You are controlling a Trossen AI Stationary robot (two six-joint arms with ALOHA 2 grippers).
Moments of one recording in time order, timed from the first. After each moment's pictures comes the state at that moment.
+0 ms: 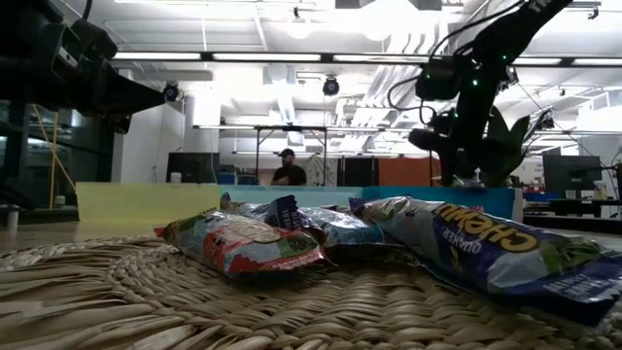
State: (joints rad) left arm 0.12 0.06 0.01 0.00 -0.01 -0.14; right arm -0.73 1.42 0.84 -0.54 0.23 0.67
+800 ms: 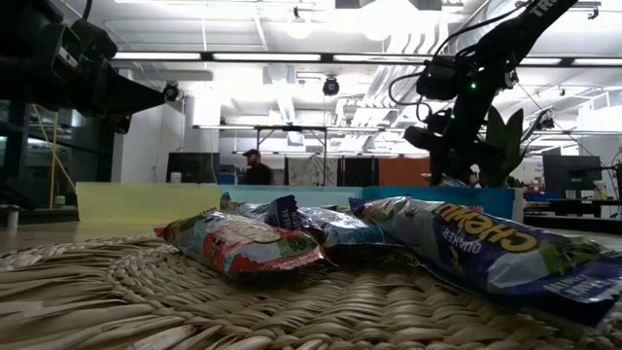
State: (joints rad) left arm 0.12 0.06 0.01 0.00 -0.01 -0.14; right arm -0.75 1.42 0.81 -0.39 0.19 0.57
